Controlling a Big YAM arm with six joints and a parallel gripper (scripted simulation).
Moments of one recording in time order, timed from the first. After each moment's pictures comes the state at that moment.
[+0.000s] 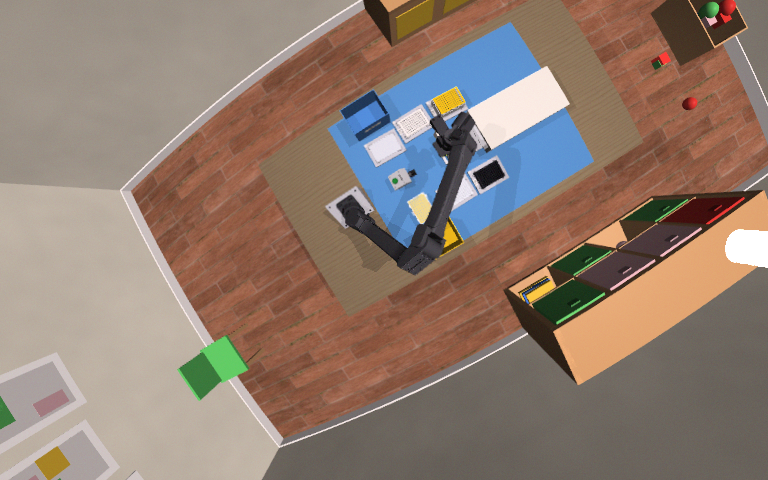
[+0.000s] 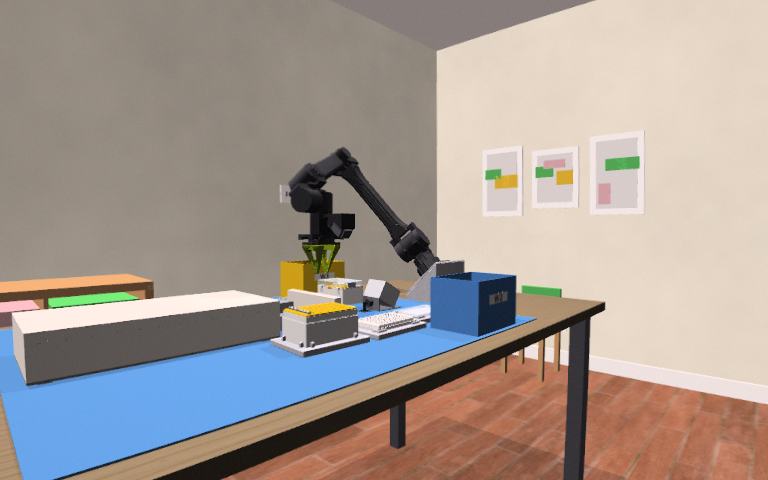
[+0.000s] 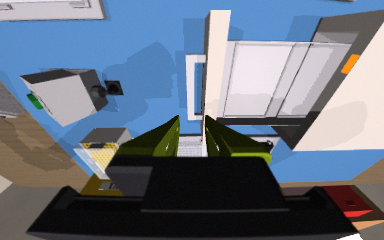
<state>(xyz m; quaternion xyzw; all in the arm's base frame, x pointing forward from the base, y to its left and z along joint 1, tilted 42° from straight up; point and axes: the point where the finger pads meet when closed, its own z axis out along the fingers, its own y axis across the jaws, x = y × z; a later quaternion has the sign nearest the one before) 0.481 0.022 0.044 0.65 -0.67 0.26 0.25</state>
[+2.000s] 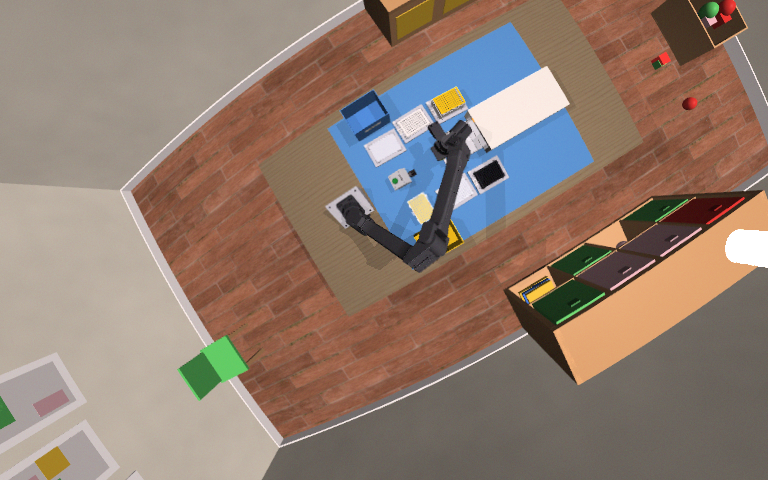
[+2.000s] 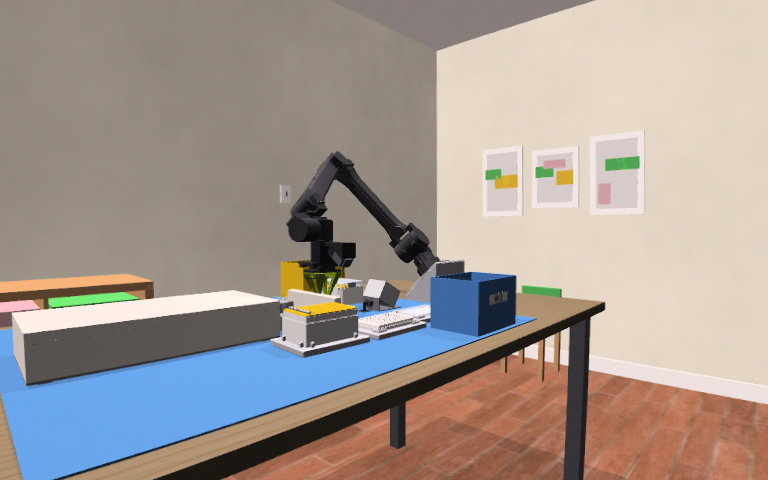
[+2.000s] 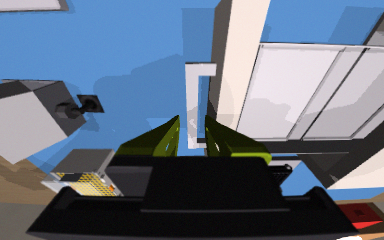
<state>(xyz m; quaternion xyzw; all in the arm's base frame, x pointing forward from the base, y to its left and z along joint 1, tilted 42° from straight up) 0.478 -0.025 -0.007 0.65 -0.67 0.26 0.25</state>
